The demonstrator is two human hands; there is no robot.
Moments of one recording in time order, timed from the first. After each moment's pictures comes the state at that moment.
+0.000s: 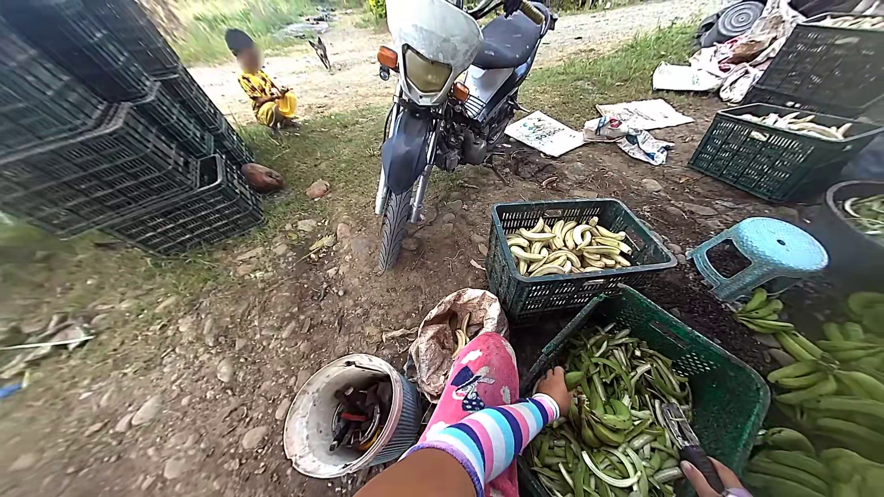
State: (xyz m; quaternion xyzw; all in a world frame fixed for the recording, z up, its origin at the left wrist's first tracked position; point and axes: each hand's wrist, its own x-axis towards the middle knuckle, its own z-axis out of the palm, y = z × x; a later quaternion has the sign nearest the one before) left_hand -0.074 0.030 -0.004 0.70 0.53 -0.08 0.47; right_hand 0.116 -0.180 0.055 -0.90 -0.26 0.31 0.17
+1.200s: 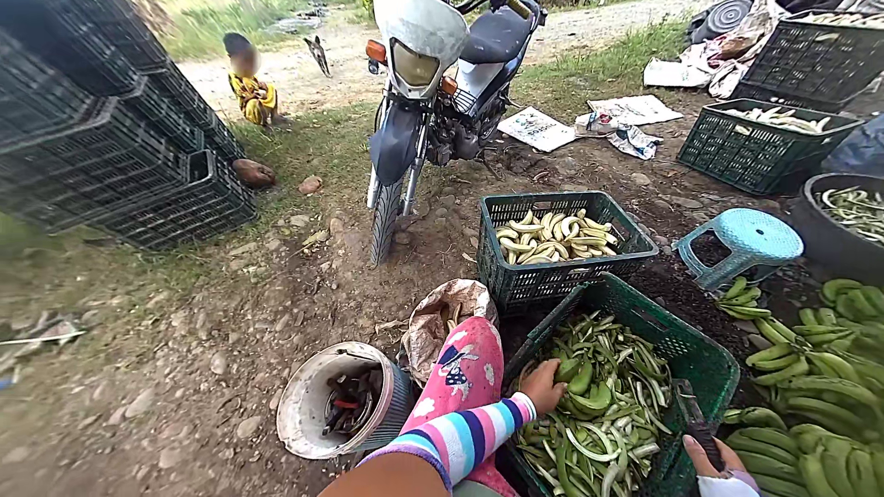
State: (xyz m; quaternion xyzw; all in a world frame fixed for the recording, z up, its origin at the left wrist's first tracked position) left_hand -0.100 -0.007 0.029 0.75 0.42 0.07 0.51; right_hand 0.120 -0.197 0.071 -0.89 -0.24 0.24 0.32
